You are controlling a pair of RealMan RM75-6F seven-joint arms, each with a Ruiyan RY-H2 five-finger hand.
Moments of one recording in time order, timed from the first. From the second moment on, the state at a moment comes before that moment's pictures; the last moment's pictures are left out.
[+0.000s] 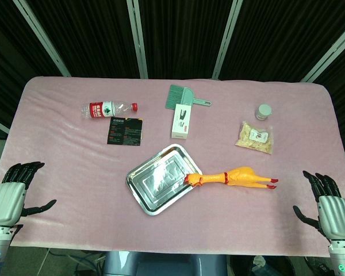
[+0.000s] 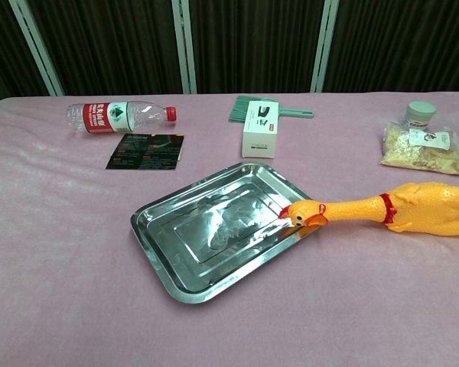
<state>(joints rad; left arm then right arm) -0.12 -1.10 -0.03 -1.87 1.48 1.47 0.18 0.05 -1.12 0.04 -1.65 -1.52 1.52 0.07</state>
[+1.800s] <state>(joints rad) -0.20 -1.08 -0.09 -1.92 1.40 1.38 0.23 0.48 -1.21 0.12 -1.46 -1.38 0.89 0.00</state>
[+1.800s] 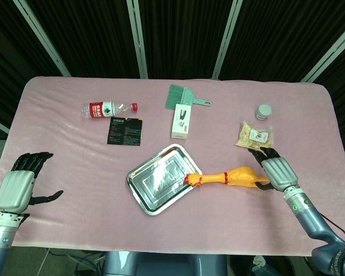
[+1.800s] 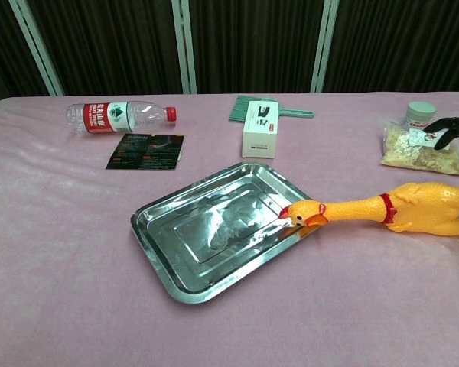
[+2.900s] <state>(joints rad) -0.22 -1.10 -0.08 -1.89 1.37 1.35 0.22 0.56 -1.31 0.08 -1.32 -1.31 0.77 0.06</state>
